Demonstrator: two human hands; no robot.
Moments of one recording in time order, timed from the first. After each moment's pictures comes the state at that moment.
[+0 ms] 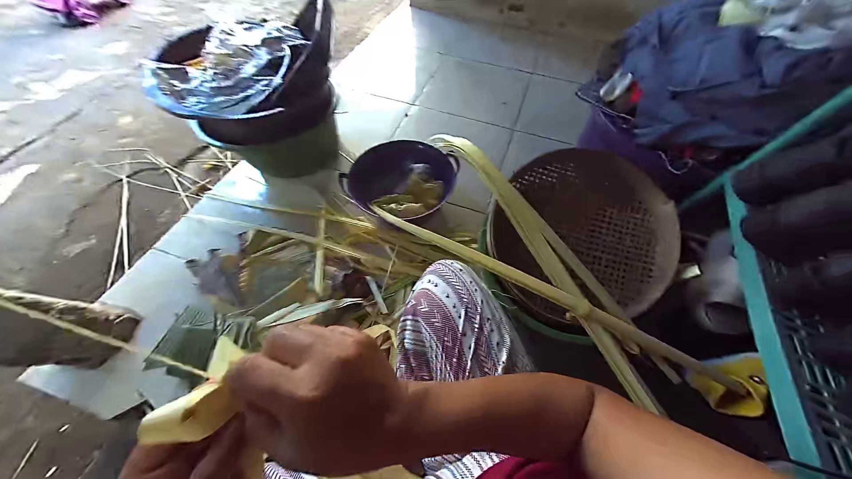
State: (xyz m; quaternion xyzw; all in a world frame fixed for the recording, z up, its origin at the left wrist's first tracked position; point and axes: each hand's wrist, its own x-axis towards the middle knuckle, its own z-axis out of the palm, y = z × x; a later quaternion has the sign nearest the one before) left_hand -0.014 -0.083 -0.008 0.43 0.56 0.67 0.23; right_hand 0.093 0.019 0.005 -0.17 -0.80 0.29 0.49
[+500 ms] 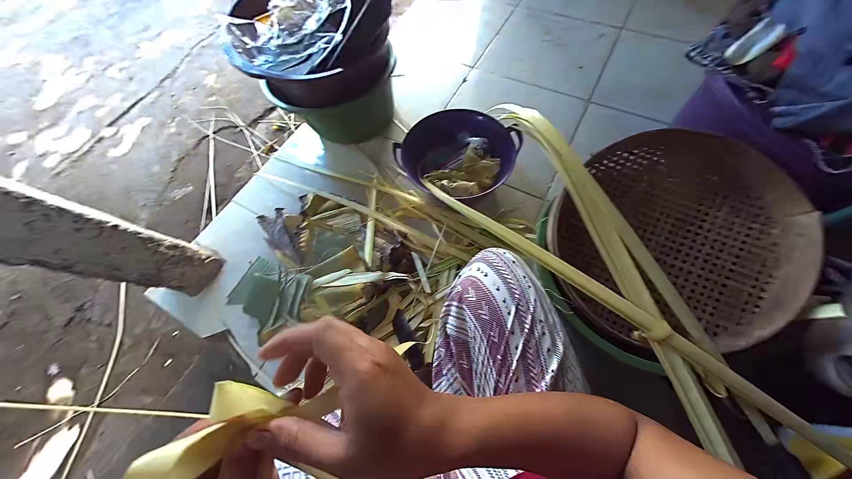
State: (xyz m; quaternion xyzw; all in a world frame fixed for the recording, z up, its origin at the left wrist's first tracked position) left_hand -0.001 -0.105 0.001 0.39 0.62 0.68 0.07; right_hand 0.088 0.010 0.005 -0.09 -0.70 0.60 0.39
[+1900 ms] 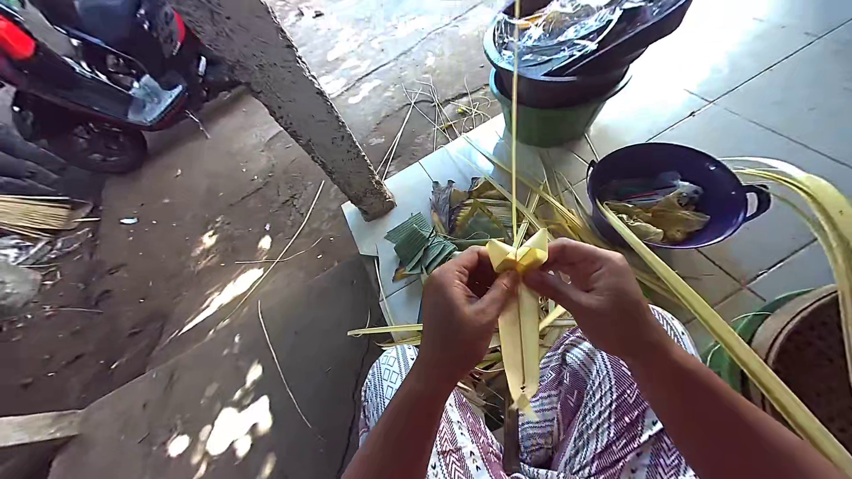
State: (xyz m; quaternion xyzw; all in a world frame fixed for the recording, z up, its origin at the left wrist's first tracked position) left_hand -0.041 -0.046 0.029 0.33 0.71 0.60 0.17; right_hand 0.059 0.096 -0.004 -0.09 -0.76 0.58 0.28
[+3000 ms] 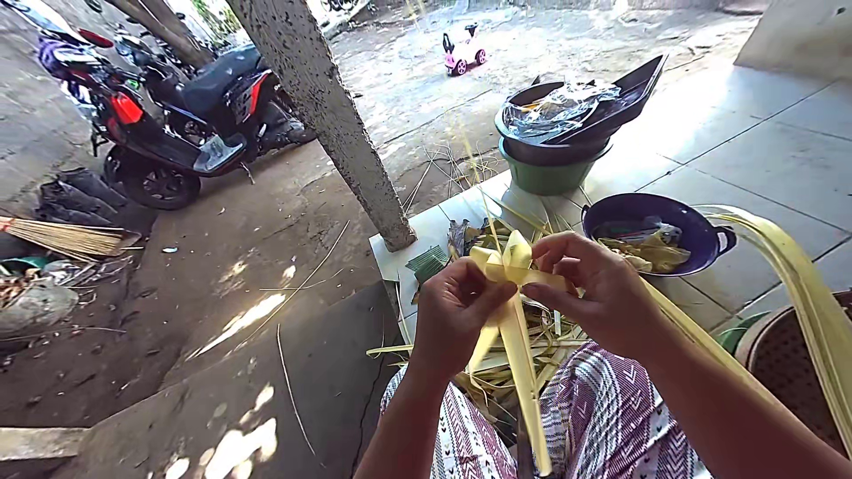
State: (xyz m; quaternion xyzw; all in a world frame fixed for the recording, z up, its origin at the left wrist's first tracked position) left_hand -0.030 -0.092 0.066 0.37 0.64 0.66 0.15; right_hand 0.080 0.071 0.054 -0.06 -0.83 0.48 0.28
